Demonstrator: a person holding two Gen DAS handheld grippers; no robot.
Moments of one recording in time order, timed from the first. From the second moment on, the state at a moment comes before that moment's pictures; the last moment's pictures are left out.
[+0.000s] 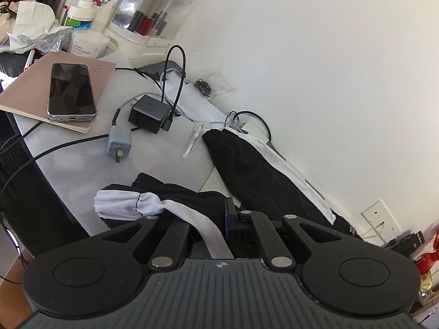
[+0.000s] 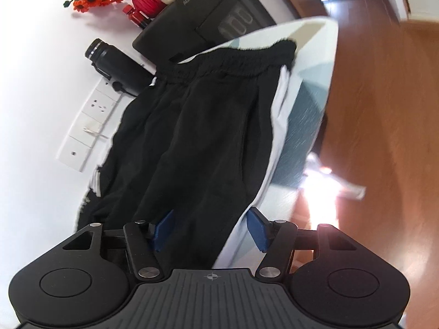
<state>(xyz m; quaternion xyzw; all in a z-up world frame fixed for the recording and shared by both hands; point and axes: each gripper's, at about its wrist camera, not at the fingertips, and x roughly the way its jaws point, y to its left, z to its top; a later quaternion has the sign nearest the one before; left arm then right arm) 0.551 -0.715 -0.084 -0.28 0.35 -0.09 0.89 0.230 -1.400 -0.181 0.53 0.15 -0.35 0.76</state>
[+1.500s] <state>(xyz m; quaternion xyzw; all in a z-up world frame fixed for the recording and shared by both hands) 0.489 -0.726 0.052 -0.26 0.21 -0.29 0.90 0.162 -1.392 -0.010 0.36 -0.06 -0.48 0.80</state>
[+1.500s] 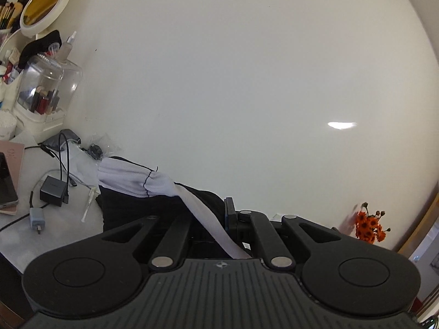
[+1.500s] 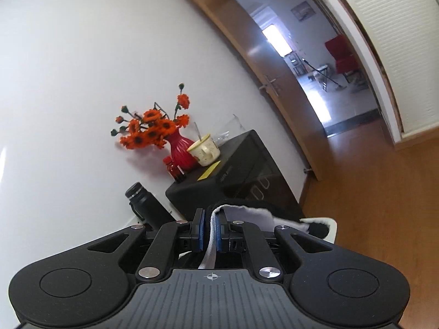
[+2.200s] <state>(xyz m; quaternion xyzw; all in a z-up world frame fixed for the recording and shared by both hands) 0.715 -0.828 -0.015 -0.32 0.33 -0.14 0.88 0.395 -1.536 -0.015 0.34 0.04 -0.34 0.87</state>
